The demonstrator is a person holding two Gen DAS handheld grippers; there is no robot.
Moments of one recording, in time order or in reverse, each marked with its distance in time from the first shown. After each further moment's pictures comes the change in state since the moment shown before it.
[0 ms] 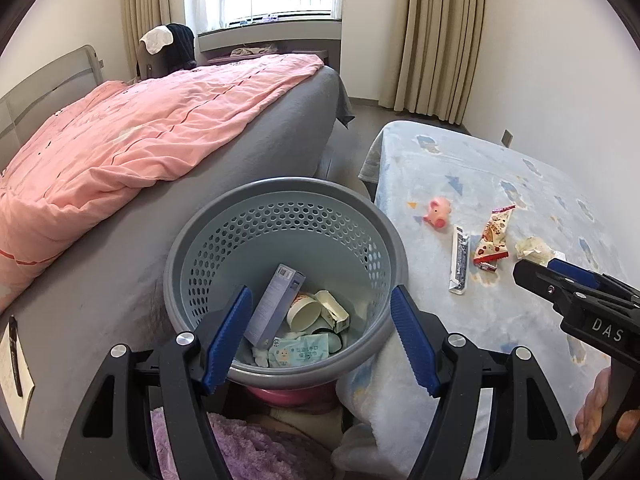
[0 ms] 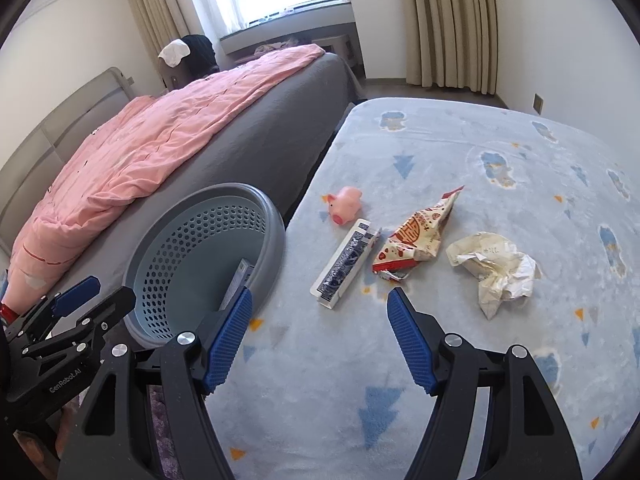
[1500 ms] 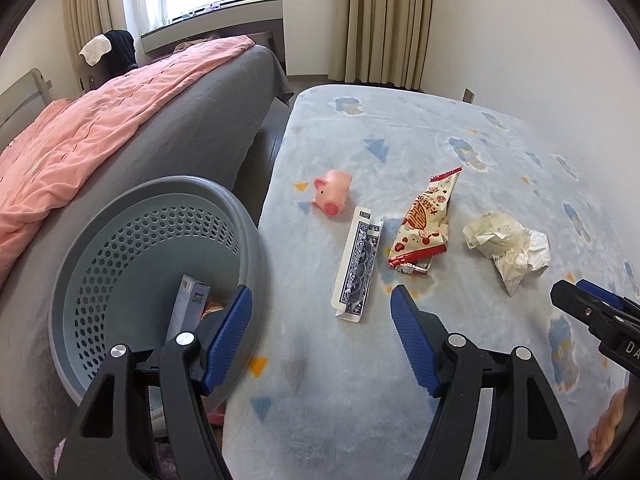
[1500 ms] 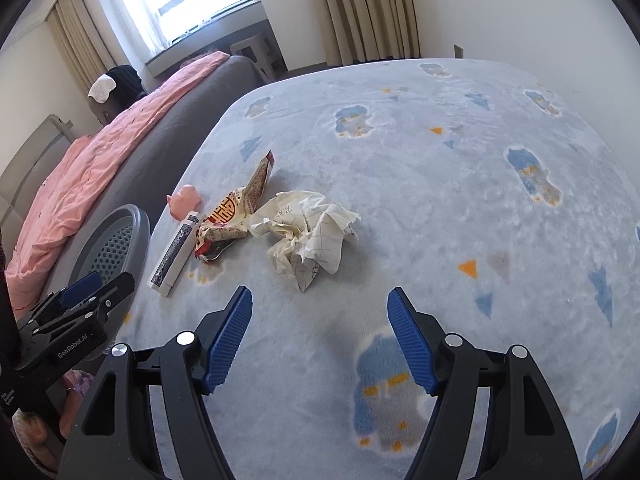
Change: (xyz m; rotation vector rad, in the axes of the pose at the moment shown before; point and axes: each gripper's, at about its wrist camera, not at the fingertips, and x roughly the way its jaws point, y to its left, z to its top) left arm 0.085 -0.124 0.014 0.132 0.073 -0.082; right arm 0.003 -0.143 -0.022 0.207 0.024 -0.115
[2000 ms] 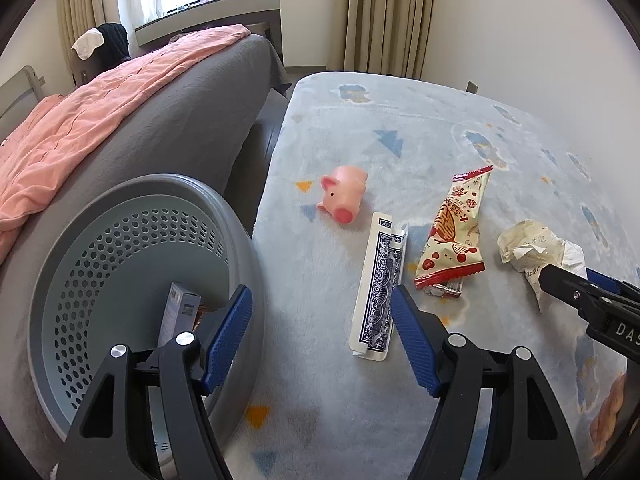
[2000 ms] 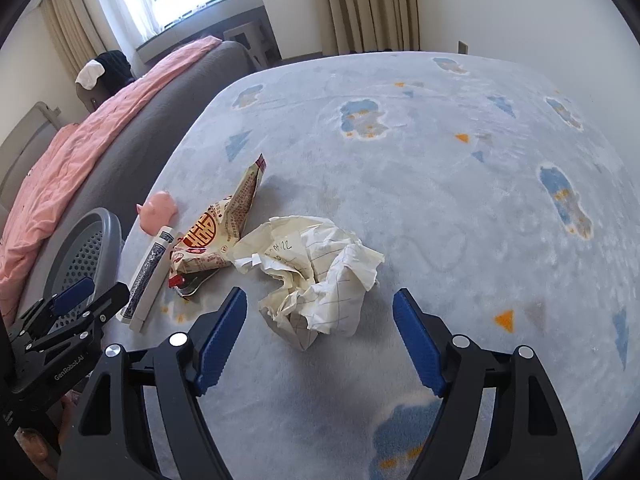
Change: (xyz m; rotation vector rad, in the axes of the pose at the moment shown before) left arm 0.041 0.009 0.011 0.000 0.029 -0.013; right arm 0.050 0.012 0.023 -0.033 0.046 -0.066
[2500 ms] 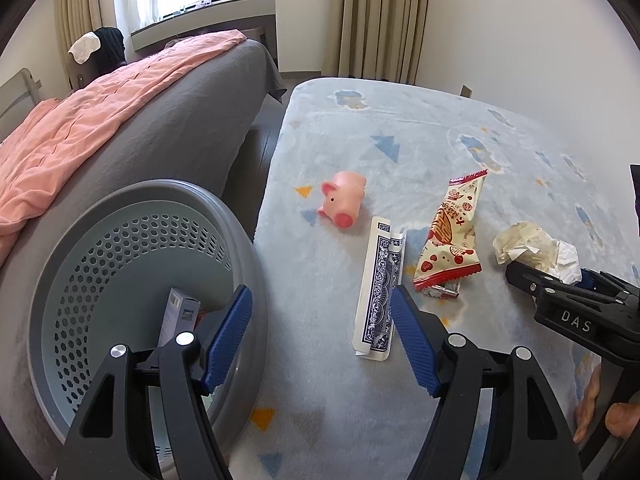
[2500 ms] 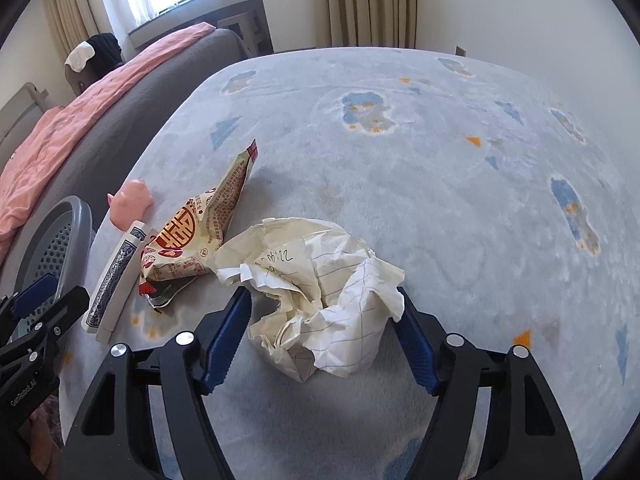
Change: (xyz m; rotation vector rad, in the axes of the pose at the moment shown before) left arm -0.005 0.003 0.000 0.009 -0.022 -0.021; right arm 0.022 0.011 0.004 -0.045 -0.004 -0.084
